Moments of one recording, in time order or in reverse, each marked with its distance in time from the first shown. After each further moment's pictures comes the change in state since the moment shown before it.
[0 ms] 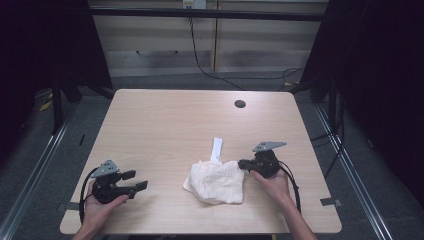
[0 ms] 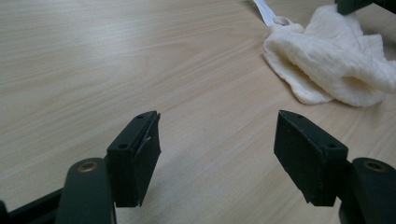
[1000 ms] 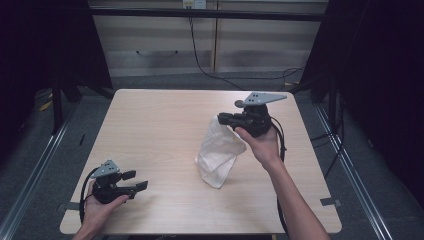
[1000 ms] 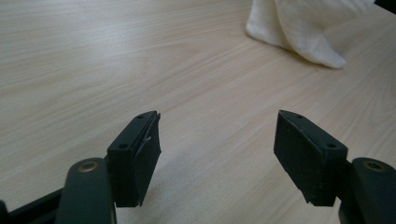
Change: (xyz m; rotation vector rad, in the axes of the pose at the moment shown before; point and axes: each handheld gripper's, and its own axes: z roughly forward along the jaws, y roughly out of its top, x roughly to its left) left arm 0.000 0.000 -0.001 0.001 -0.003 0.009; right arm 0.049 0.152 -0.056 -0.290 0.094 -0.154
